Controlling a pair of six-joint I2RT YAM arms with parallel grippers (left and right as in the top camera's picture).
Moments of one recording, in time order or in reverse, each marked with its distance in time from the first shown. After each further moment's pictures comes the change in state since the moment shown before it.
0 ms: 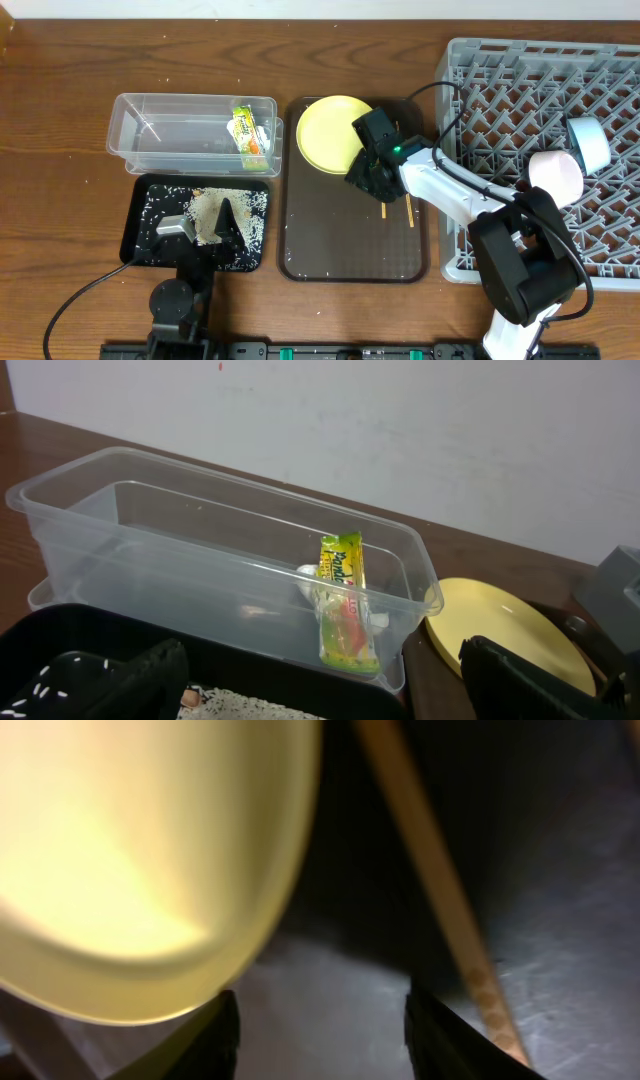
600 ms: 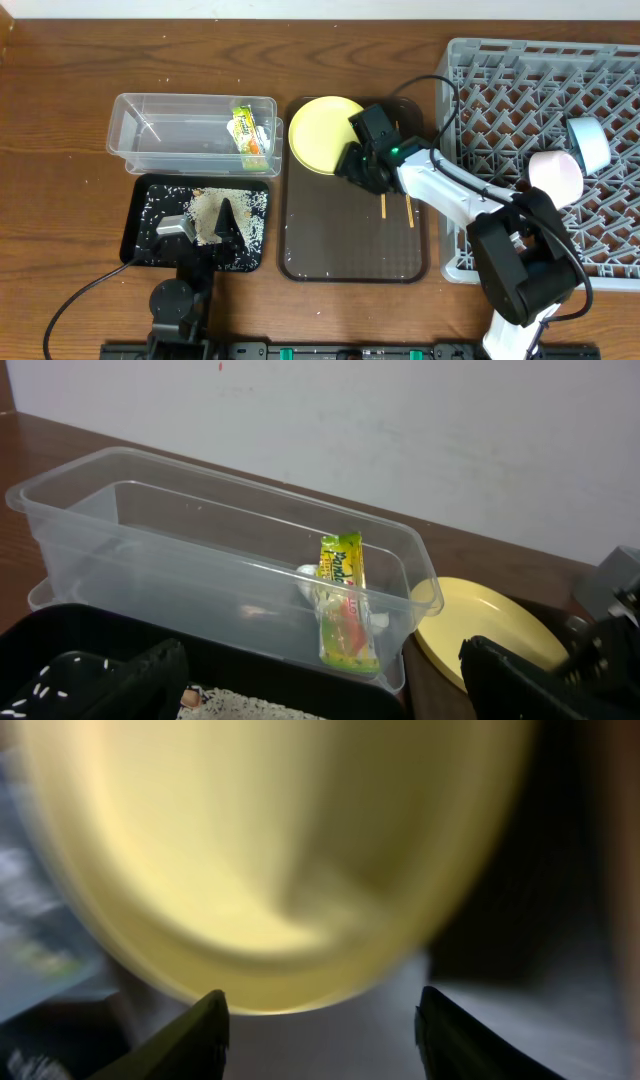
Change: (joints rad) left arm 0.000 0.000 0.000 0.000 0.000 0.000; right arm 0.004 0.000 0.000 0.106 -0.064 -0.080
